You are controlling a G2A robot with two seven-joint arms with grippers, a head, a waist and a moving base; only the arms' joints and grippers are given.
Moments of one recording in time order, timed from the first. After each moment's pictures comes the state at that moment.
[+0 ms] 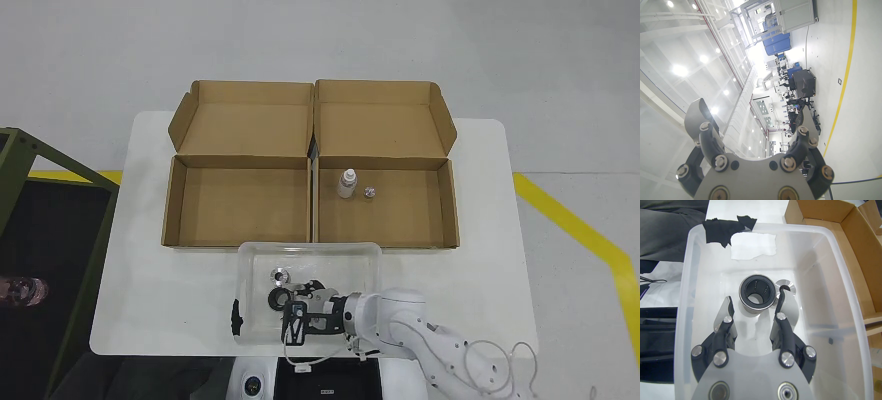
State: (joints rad) left arm -0.19 -0.18 -0.57 -1.44 2.04 -0.23 0.13; right arm -1.24 -1.16 0.72 -1.84 -1.54 -0.62 0.37
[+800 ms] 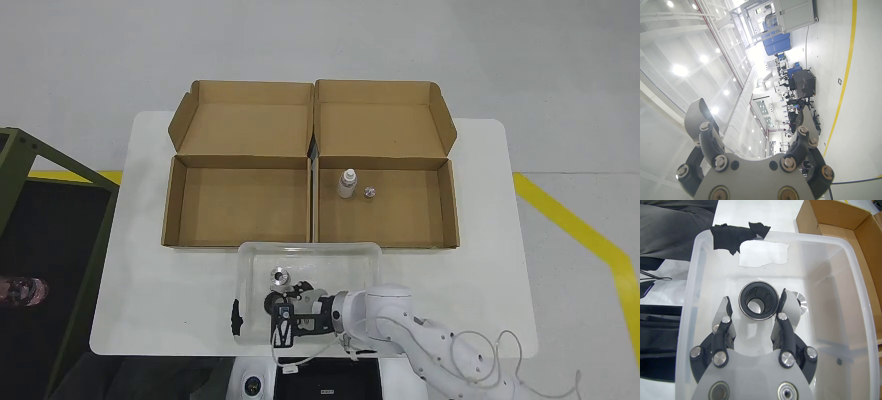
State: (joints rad) left arm -0.19 -0.18 -0.57 -1.44 2.04 -0.23 0.13; right arm -1.16 -1.20 0.66 -1.79 -1.52 -0.63 0.39
